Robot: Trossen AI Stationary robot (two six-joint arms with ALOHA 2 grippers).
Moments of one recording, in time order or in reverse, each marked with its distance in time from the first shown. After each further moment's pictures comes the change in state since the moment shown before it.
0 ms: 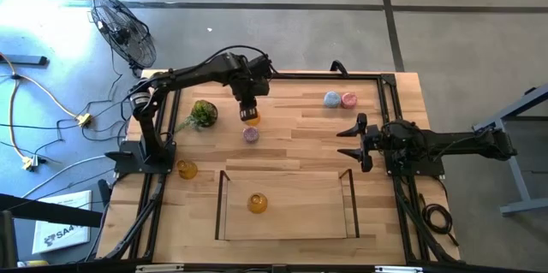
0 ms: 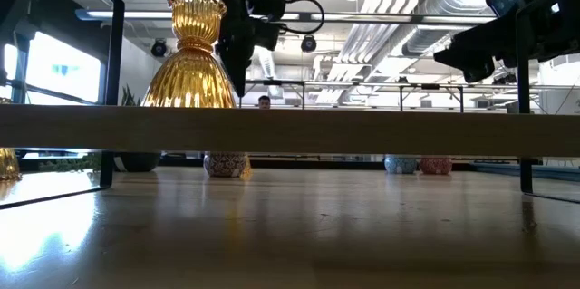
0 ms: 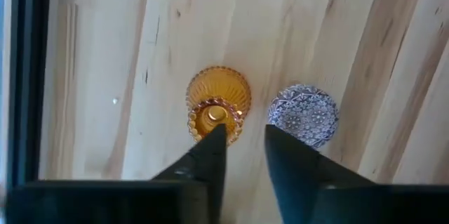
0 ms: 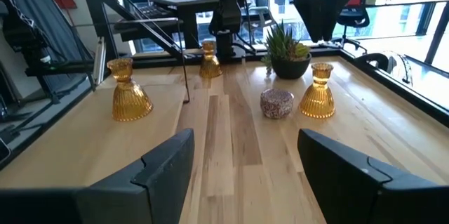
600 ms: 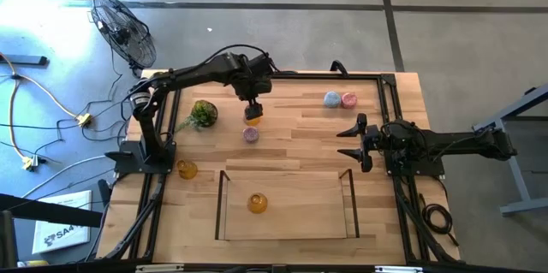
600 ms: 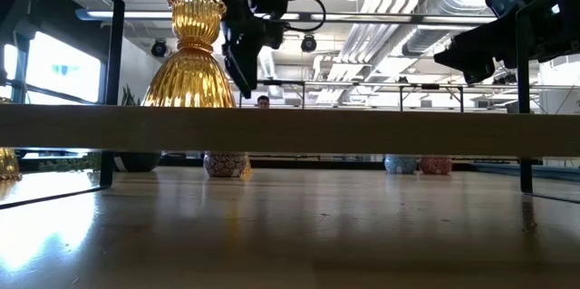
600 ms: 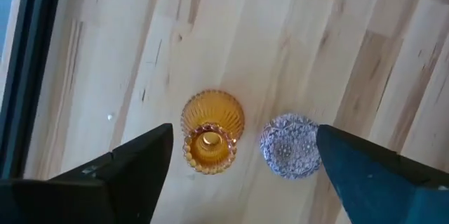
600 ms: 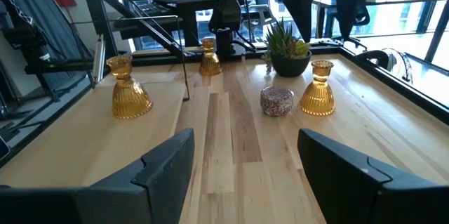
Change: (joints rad) left arm 0.001 0.001 0.000 0.071 0.028 -0.081; right arm 0.000 0.000 0.000 -0.004 0.000 0.000
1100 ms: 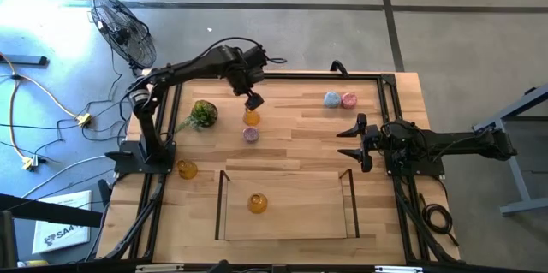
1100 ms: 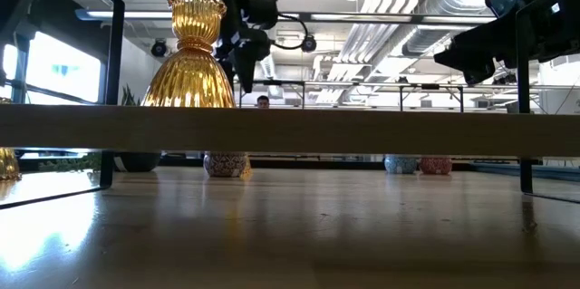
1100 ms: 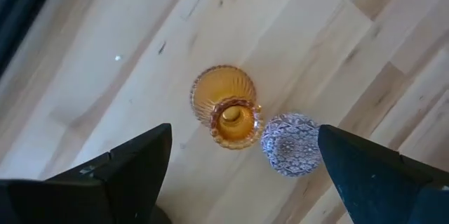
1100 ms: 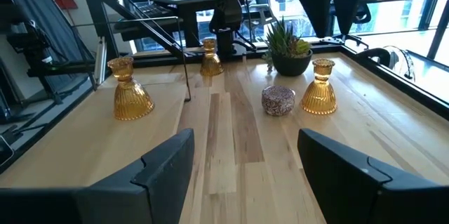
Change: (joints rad) left arm 0.085 0.015 -0.002 -0.055 0.035 -0.253; right arm 0.000 0.000 0.000 0.001 -0.003 0.016
